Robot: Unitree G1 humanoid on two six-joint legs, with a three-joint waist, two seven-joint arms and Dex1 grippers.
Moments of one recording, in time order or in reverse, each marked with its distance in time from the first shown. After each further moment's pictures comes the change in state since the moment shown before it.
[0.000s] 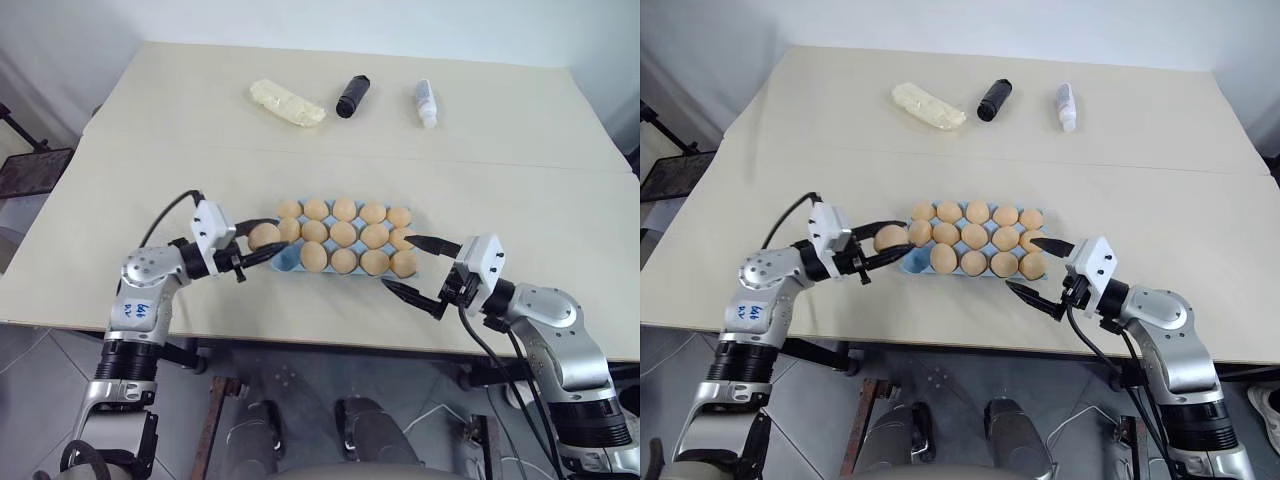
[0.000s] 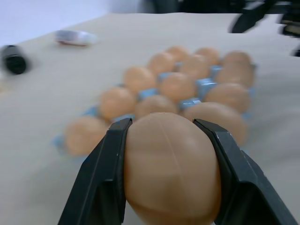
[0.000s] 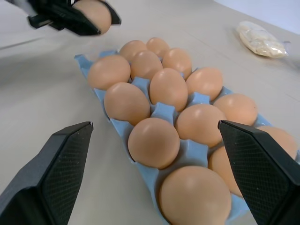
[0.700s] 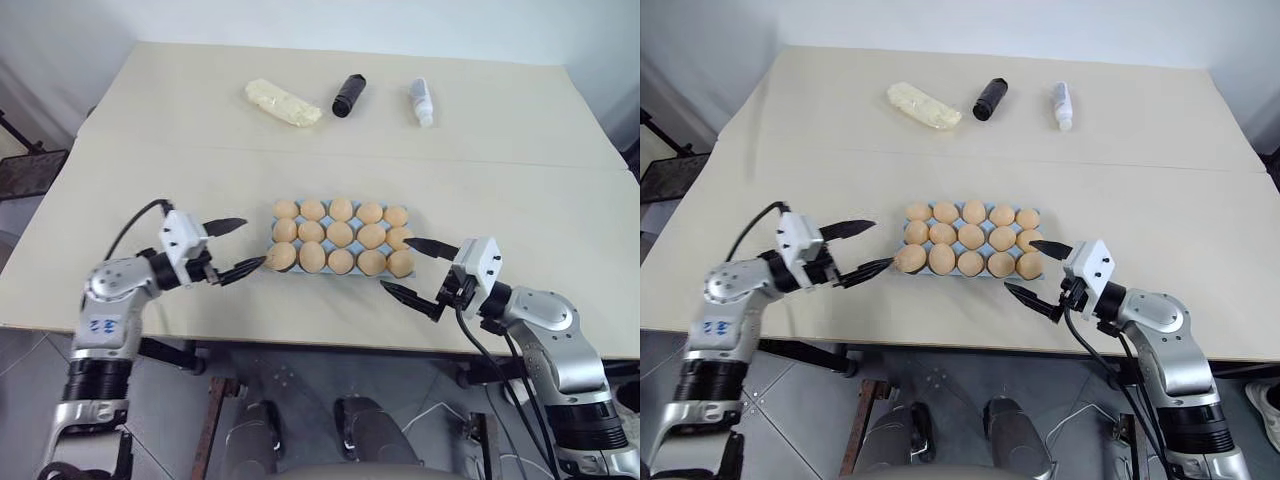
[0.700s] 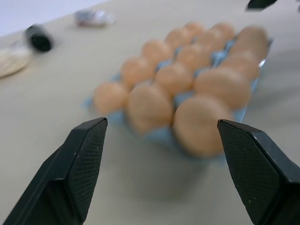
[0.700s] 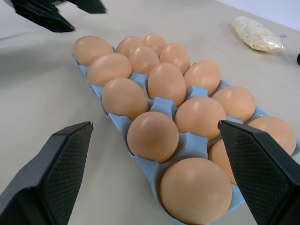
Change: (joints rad) left arm 0.145 0.165 0.150 -0.065 -0.024 0.001 0.003; right arm 0.011 0.014 0.002 0.004 -0.006 -0.004 -0.006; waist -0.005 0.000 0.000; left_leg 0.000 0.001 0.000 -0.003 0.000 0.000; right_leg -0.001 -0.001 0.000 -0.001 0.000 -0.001
